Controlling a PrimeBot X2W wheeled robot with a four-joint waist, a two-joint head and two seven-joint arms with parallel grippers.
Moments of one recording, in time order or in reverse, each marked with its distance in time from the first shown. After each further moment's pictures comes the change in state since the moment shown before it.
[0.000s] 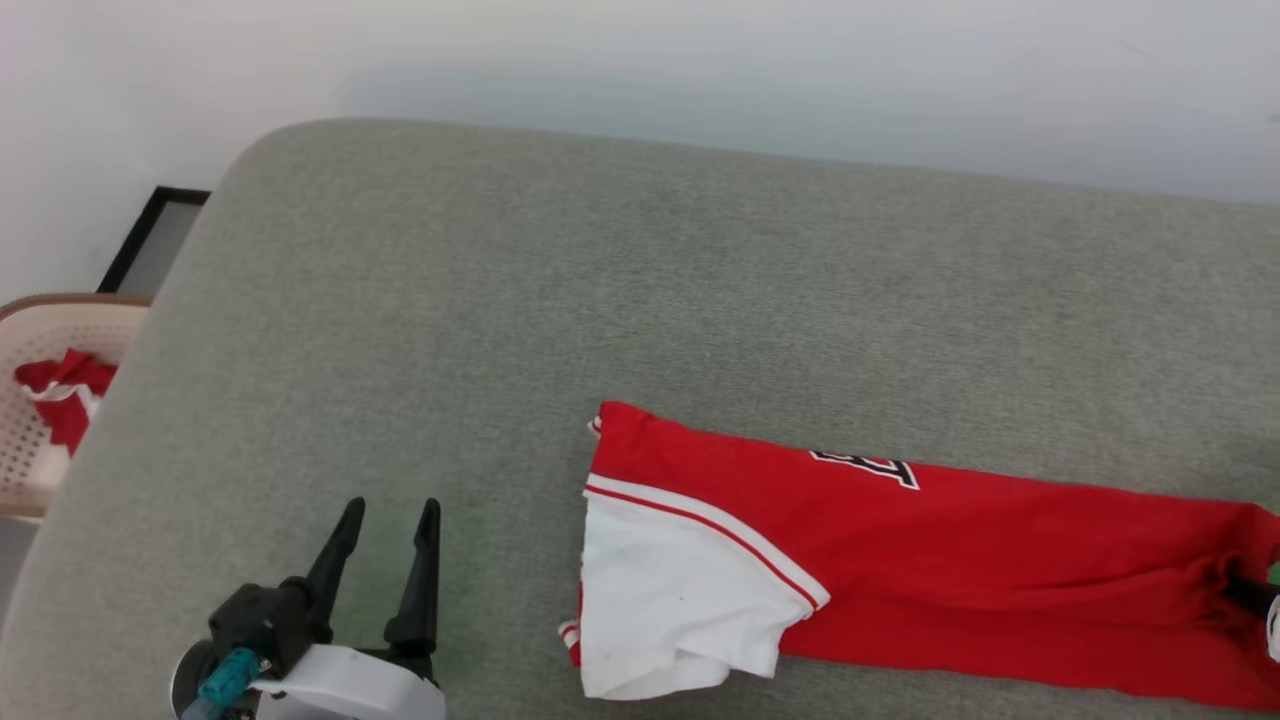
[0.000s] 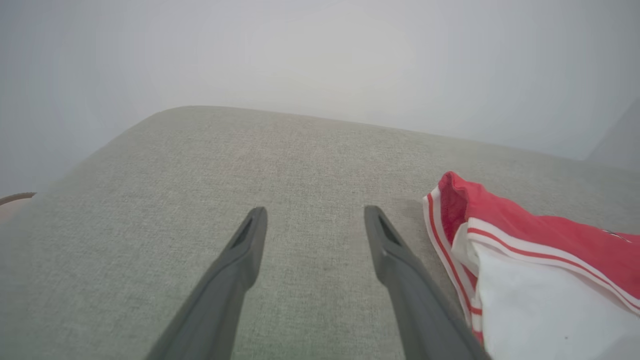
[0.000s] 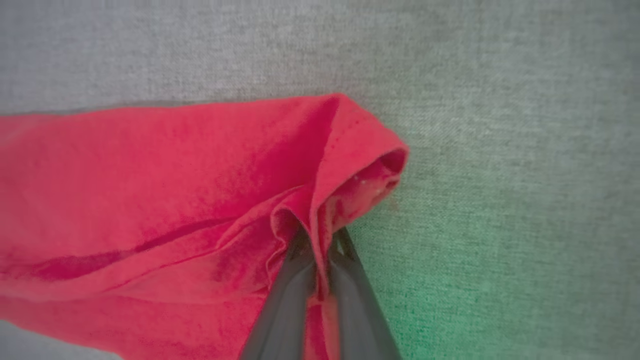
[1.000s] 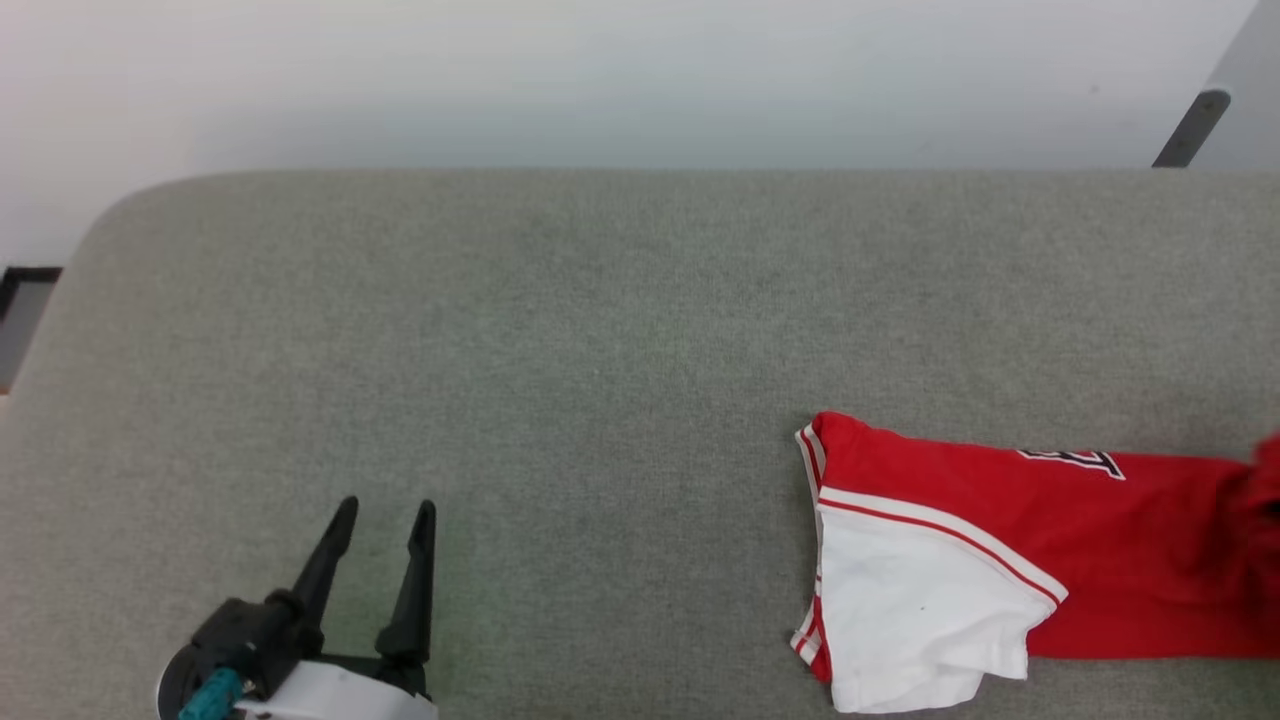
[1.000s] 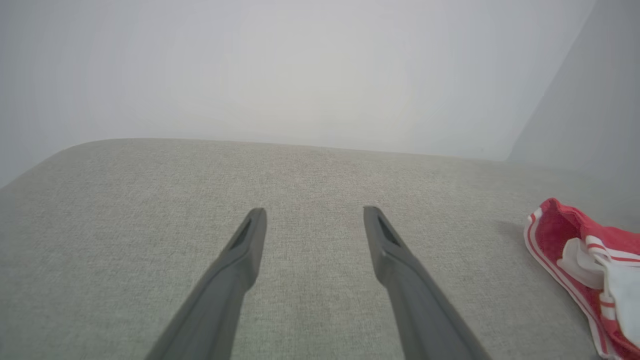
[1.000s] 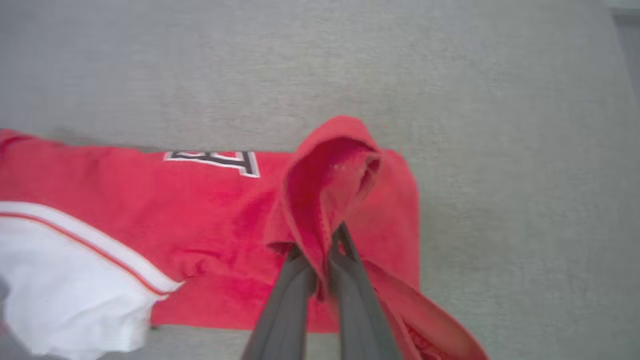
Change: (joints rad) left arm 0.049 0.015 0.004 -0.101 0.001 -0.009 0.000; right arm 0.047 -0.059 -0.053 -0.287 -0.026 0.000 0.001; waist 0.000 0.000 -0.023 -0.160
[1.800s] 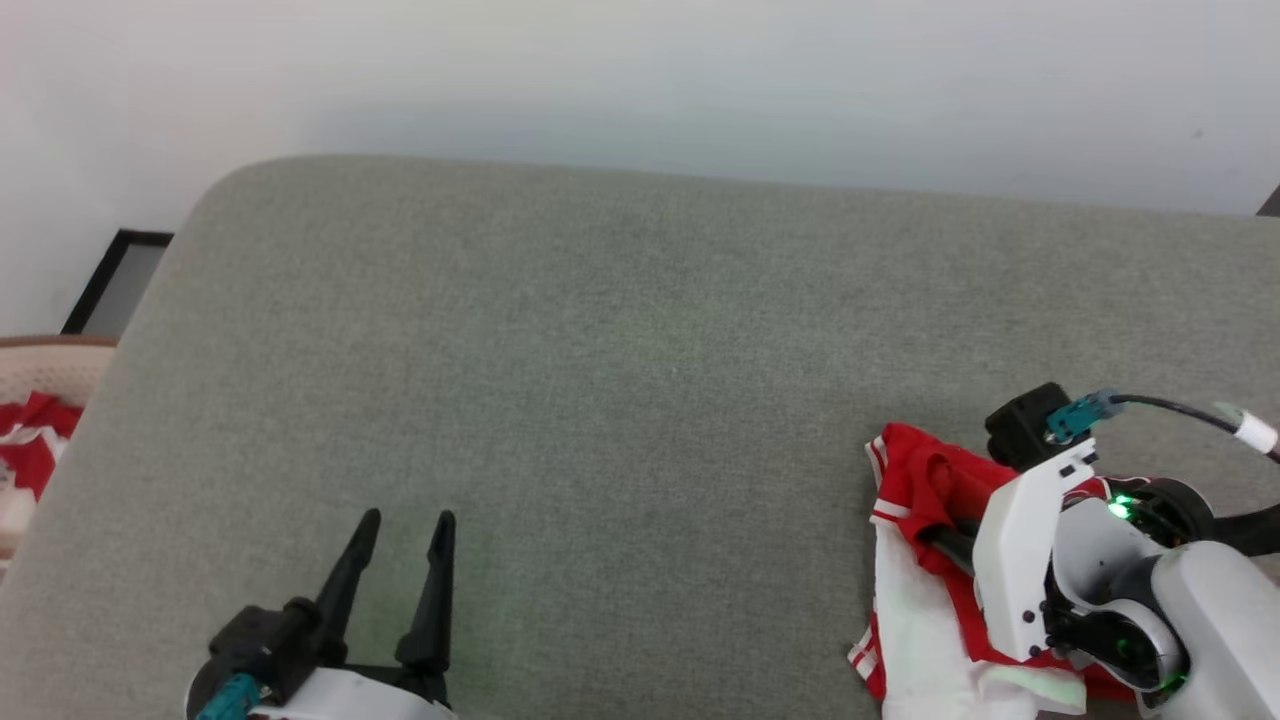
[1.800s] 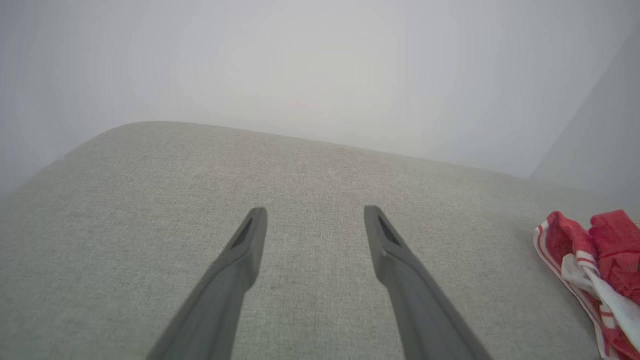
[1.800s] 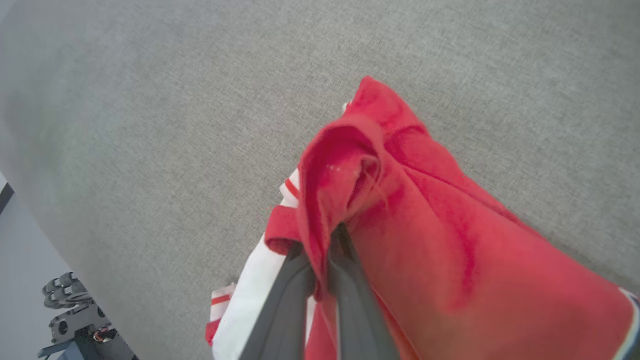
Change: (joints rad) left arm 0.007 -0.015 -0.029 0.016 -0.048 0.000 0.000; right arm -0.191 0.134 0.584 0.045 0.026 0.000 -0.095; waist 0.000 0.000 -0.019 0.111
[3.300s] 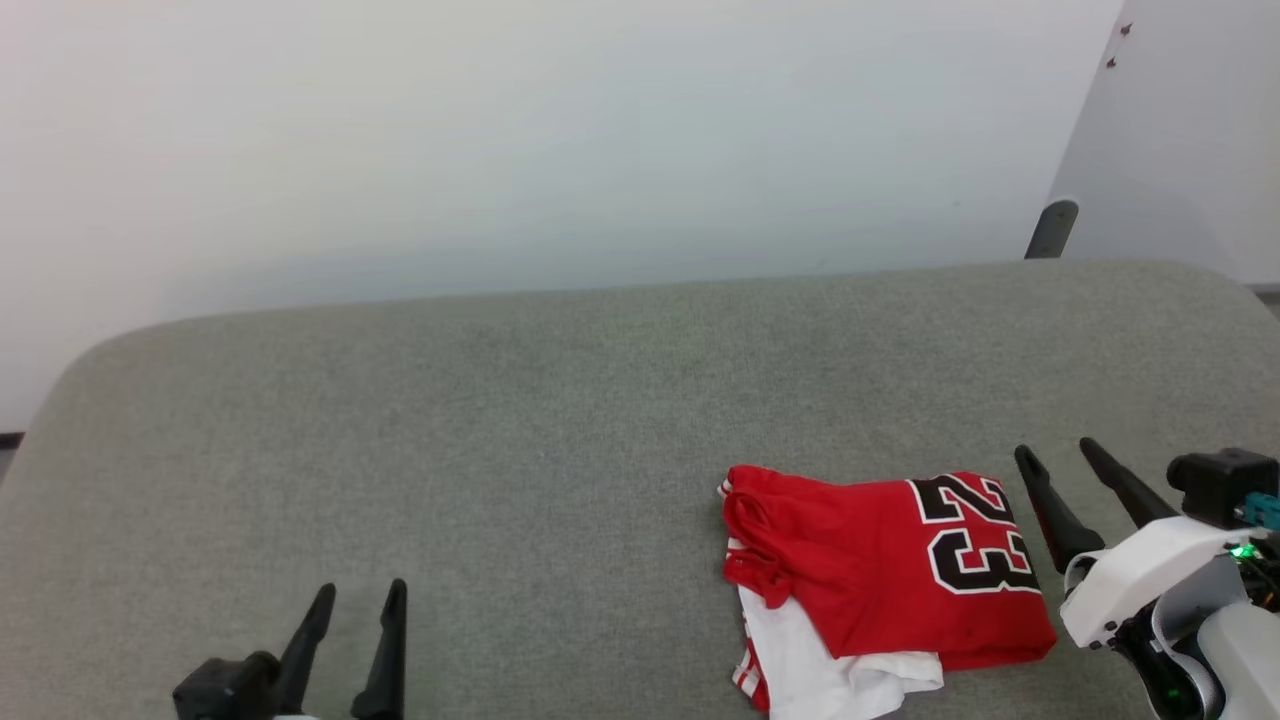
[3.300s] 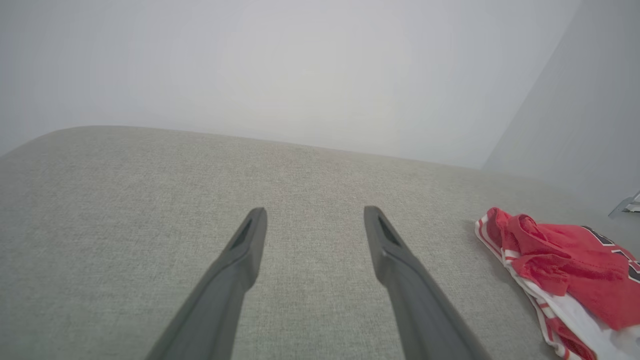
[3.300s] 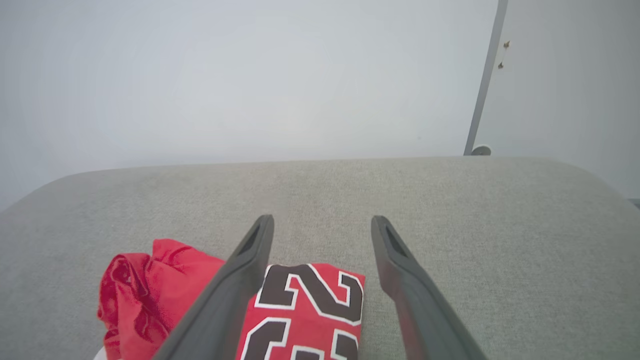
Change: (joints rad) left arm 0.047 0.029 0.043 0.119 -0.051 0.000 0.000; right arm 0.004 -0.006 -0.015 0.427 0.041 0.000 -0.909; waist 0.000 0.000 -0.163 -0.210
